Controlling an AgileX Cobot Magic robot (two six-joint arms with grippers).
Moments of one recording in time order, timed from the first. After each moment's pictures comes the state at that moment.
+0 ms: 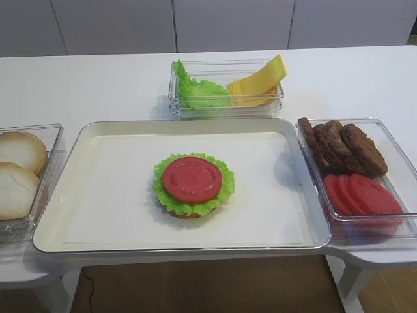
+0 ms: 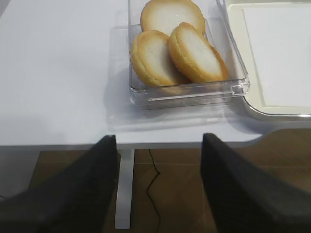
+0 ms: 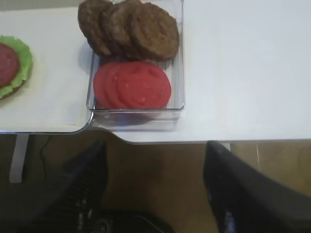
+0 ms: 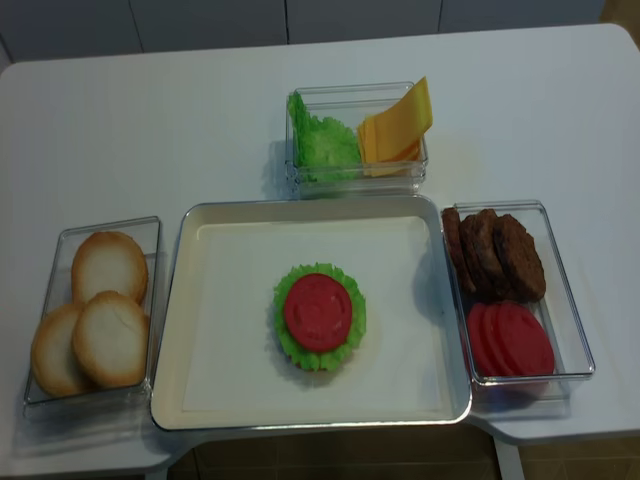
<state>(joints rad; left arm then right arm) 0.09 -0.02 -0.49 0.04 1.18 -0.02 0.18 0.50 -0.88 0.06 1.27 0.14</state>
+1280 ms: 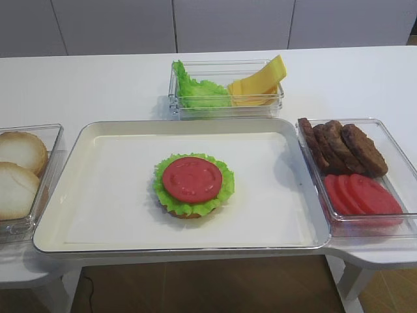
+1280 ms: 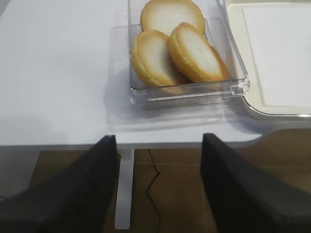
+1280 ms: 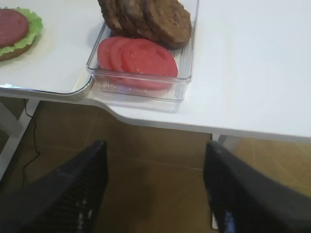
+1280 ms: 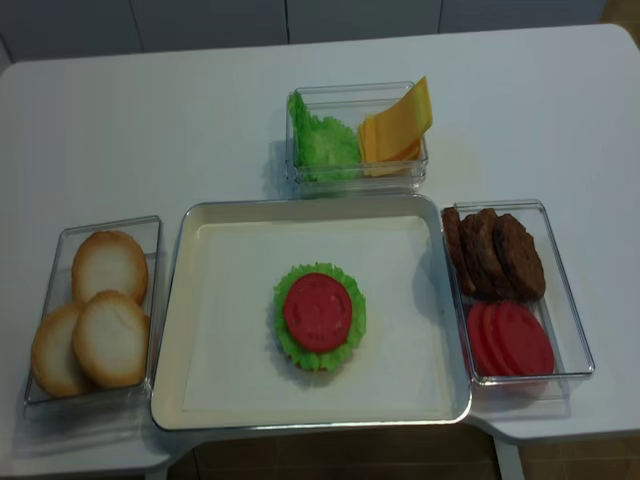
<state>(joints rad) 0.09 -0.02 -0.49 0.04 1.18 -0.02 0.18 -0.02 -0.52 0.10 1.22 -0.02</state>
